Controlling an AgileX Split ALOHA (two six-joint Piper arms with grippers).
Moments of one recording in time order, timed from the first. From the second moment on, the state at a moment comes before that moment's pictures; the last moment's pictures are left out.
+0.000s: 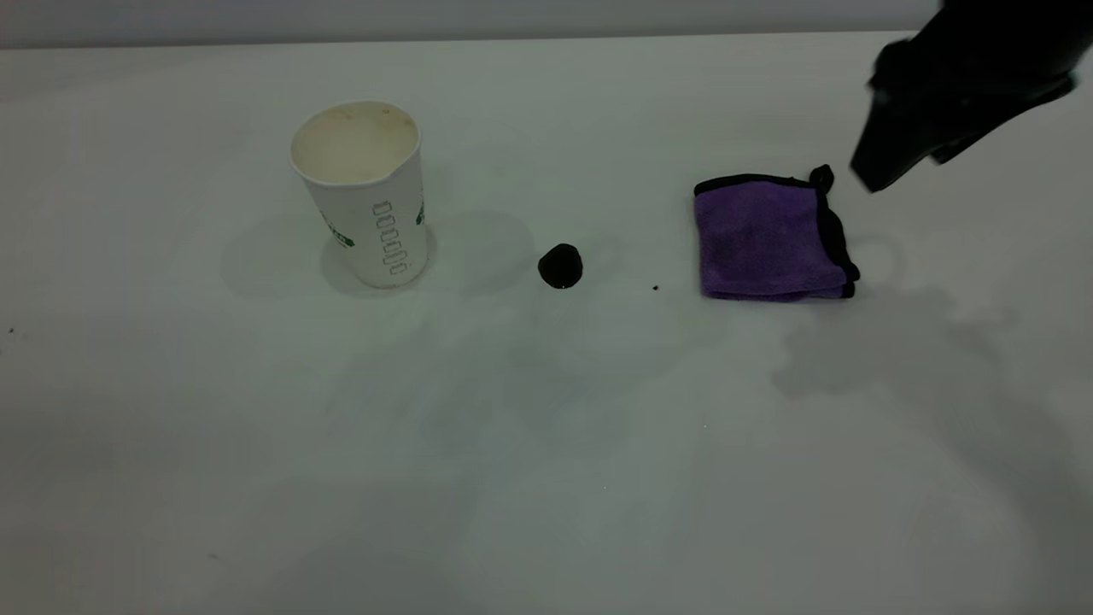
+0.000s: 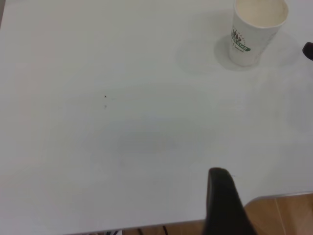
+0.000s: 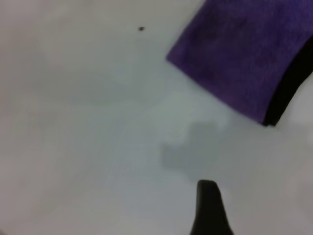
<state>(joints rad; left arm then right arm) -0.06 -0.02 -0.49 -0.03 1.13 0.04 0.25 1.91 -1.00 0.37 0.45 -0.56</state>
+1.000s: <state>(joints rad) -0.06 -0.02 -0.49 -0.03 1.13 0.04 0.30 2.44 -1.51 0.19 0.53 -0.32</state>
